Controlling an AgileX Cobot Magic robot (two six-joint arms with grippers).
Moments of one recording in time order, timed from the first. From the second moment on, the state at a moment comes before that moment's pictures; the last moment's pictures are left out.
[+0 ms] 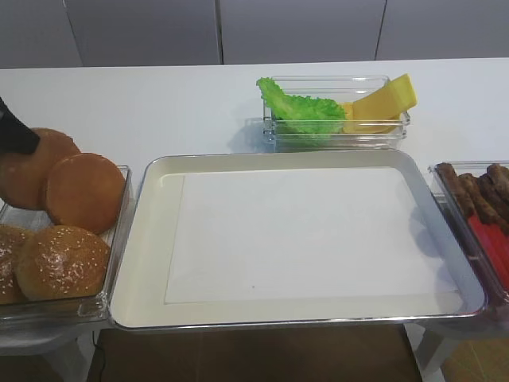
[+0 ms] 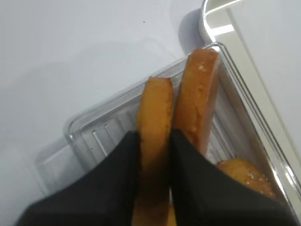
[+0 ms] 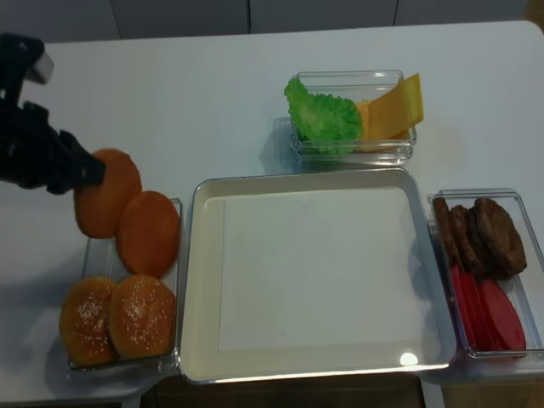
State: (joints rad) left arm 0.20 1.42 -1.12 -0.60 0.98 0.81; right arm 0.10 -0.02 -0.48 0.07 1.15 0.00
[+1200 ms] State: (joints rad) left arm -0.76 1.51 -1.25 0.12 0.71 0.18; right arm 0.10 -0.02 -0.48 0.07 1.15 0.00
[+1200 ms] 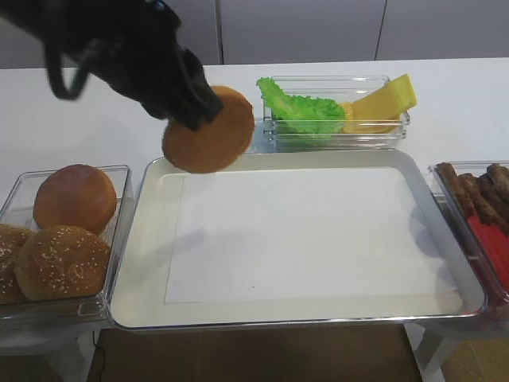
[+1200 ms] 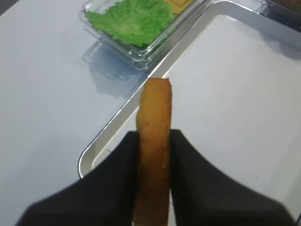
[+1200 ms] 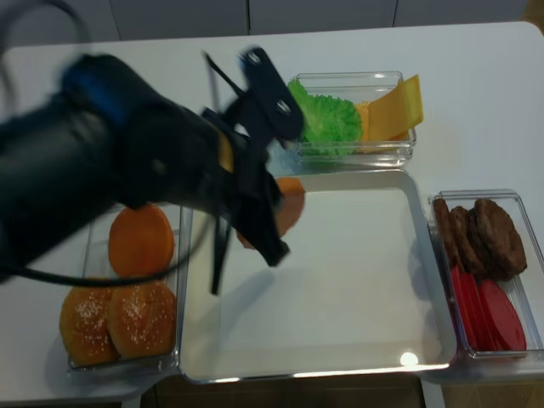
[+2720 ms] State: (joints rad) left arm -1.13 1.82 -1.26 1.15 0.71 -0.68; right arm 0.10 -0.02 -0.48 0.07 1.15 0.00
